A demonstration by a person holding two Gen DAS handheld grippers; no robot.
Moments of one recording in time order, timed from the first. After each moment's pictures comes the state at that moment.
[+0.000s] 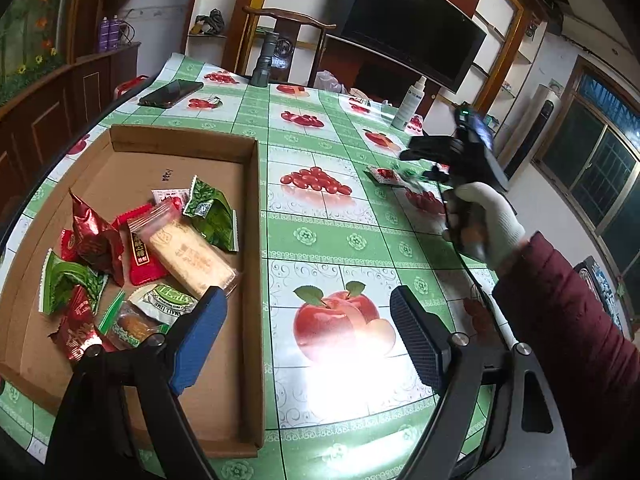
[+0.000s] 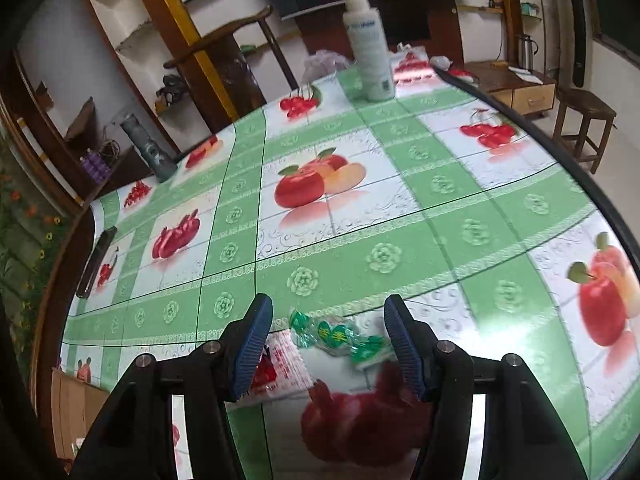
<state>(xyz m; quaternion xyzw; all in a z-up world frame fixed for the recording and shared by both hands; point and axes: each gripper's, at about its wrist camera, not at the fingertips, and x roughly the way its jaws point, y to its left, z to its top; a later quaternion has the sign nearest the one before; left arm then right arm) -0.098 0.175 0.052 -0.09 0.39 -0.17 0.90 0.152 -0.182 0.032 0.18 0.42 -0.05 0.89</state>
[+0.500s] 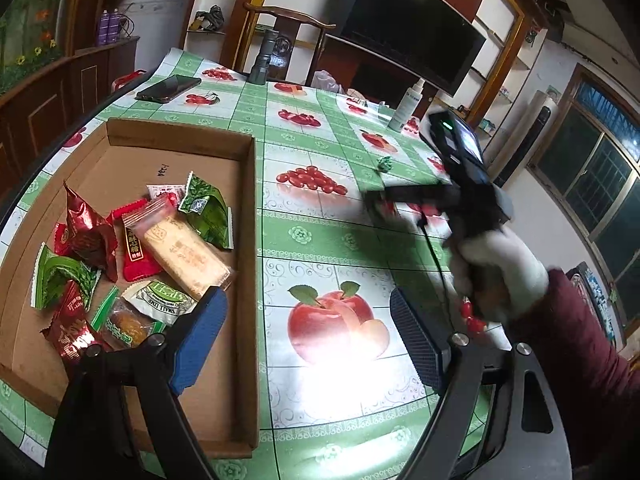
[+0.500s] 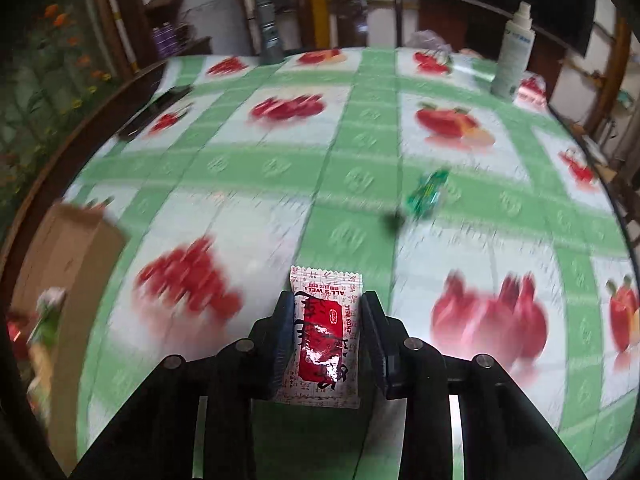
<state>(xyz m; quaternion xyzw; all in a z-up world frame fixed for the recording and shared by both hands) -0.098 0.178 0.051 -0.11 0.39 -0.18 0.89 0.096 -0.078 0.021 0.01 0.49 0.09 0.87</state>
